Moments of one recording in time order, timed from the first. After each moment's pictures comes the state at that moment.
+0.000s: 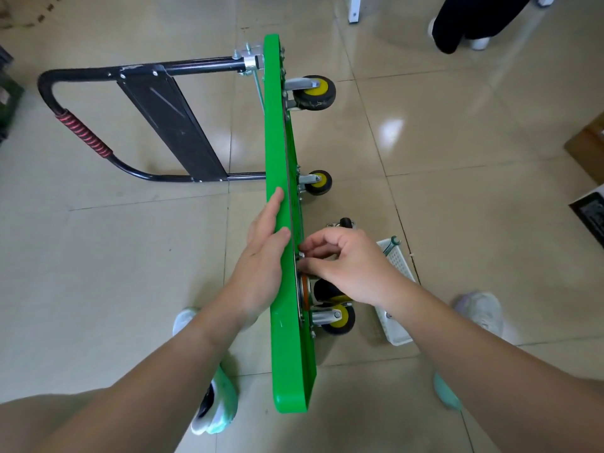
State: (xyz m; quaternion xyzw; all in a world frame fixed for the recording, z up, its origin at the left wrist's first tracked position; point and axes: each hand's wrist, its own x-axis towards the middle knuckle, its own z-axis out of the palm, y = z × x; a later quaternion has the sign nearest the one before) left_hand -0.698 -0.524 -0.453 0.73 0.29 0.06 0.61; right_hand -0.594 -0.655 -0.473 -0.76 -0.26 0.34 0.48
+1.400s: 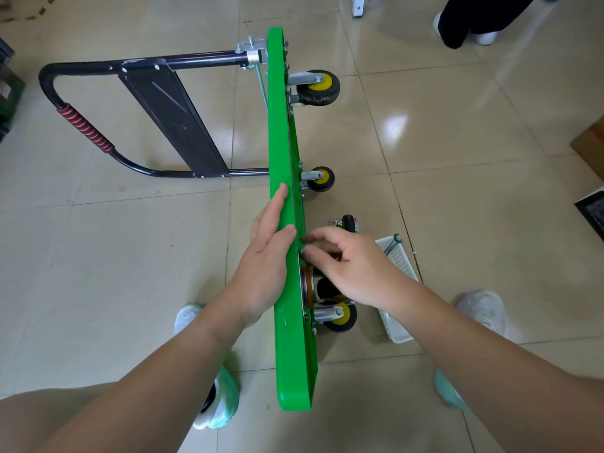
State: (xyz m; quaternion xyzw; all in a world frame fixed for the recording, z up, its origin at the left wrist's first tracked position) left_hand -0.699 -0.525 -0.453 0.73 0.28 0.06 0.61; right_hand -0.592 -0.659 -0.487 -0.78 -0.36 0.28 0.42
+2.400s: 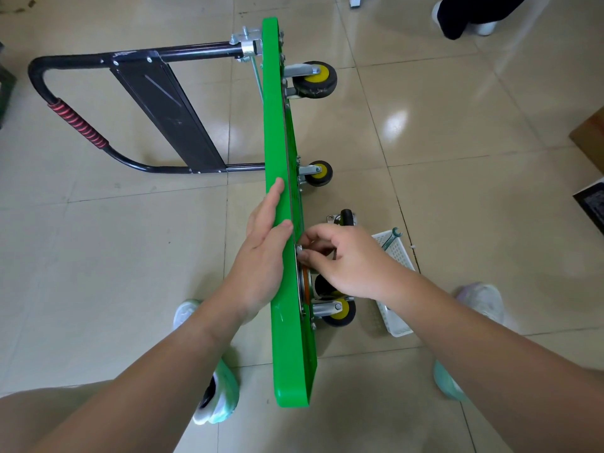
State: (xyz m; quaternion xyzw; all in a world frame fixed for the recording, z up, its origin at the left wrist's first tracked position) left_hand -0.700 -0.525 -0.452 0.74 0.29 0.06 0.61; right_hand -0.590 -0.654 -0.487 -0.78 -0.37 0.30 0.40
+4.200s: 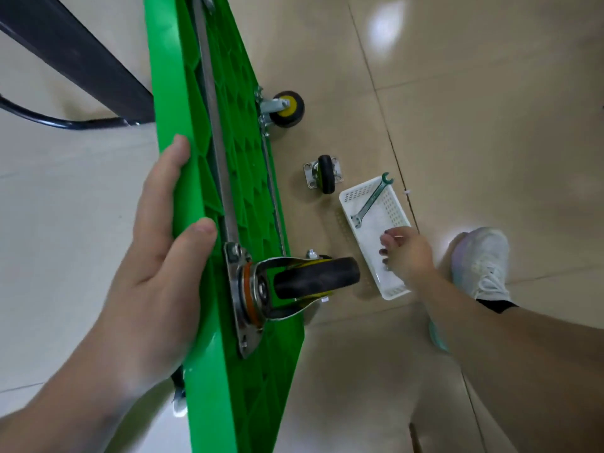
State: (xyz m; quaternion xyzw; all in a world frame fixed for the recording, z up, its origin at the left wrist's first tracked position) left_hand -0.697 -0.526 -0.468 0.75 0.27 0.13 0.59; right_hand -0.521 -0.765 -0.719 -0.82 0.17 0.31 0.46
